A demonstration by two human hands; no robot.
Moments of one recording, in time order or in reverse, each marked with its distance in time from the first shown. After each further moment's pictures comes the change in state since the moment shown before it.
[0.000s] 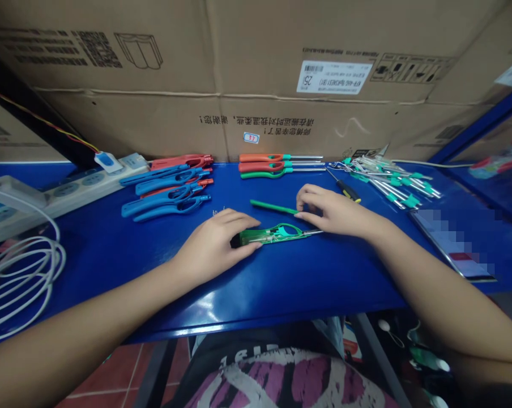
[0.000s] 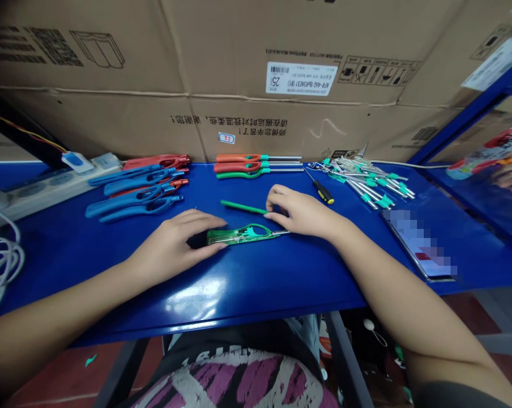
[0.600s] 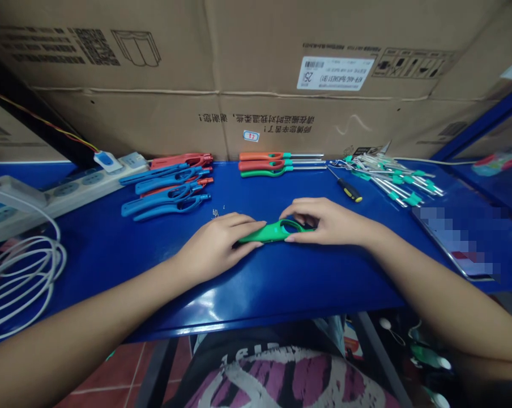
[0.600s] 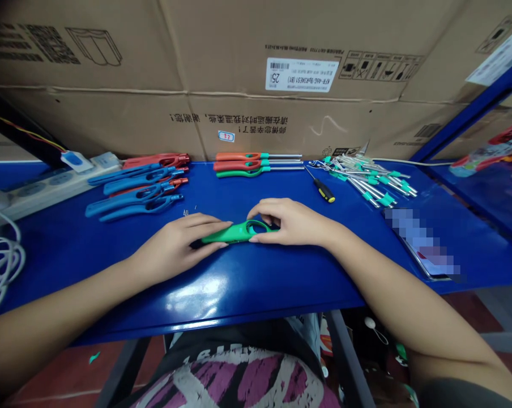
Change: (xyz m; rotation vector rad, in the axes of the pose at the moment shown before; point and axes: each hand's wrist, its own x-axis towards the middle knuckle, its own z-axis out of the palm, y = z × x) left_hand 0.000 -0.002 0.004 0.020 -0.024 0.134; right_hand 0.002 -0.026 0.004 0.233 -0.074 -0.081
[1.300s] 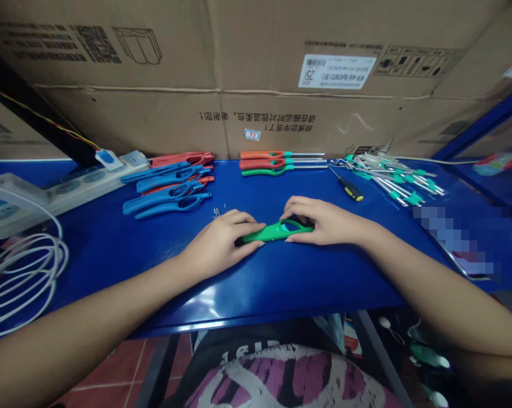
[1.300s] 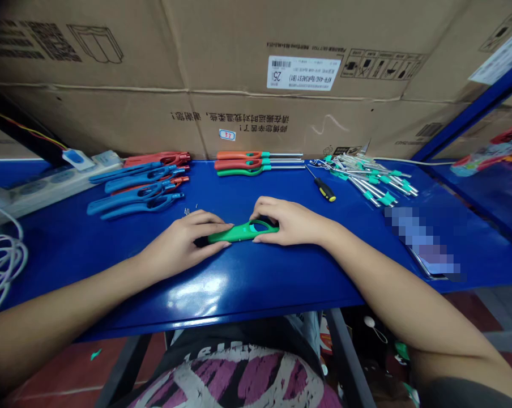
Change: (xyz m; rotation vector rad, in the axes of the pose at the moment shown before) left_hand 0.000 -0.007 0.008 -0.019 -0.037 -0.042; right_hand 0.002 0.010 0.009 -0.094 -0.040 -0.022
